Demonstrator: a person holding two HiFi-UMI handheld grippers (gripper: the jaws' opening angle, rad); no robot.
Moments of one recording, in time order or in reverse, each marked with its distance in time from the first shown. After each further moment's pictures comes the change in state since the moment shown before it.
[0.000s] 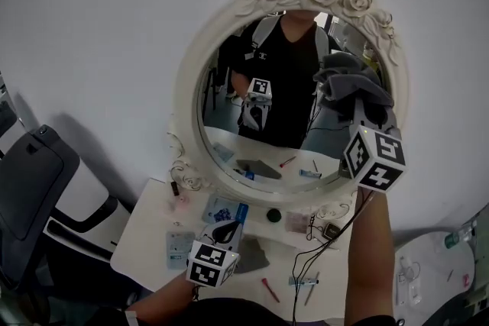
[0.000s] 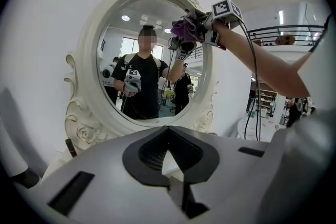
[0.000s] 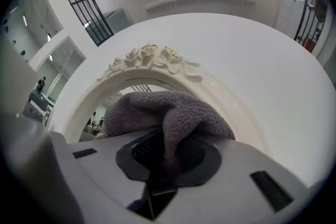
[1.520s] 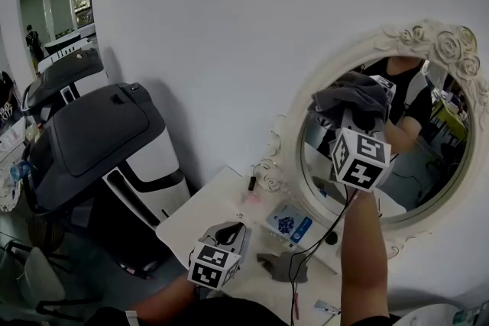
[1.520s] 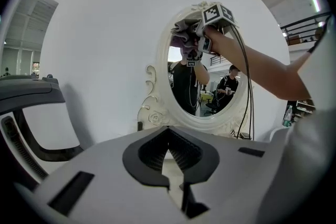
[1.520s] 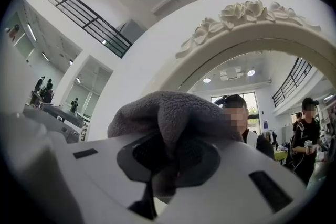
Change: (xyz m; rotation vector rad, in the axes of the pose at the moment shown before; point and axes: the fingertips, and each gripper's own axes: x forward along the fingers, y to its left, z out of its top) left arm -0.135 0.105 -0.041 -0.149 -0.030 0.398; right arm 0.056 0.257 -0.013 0.112 0.006 0.357
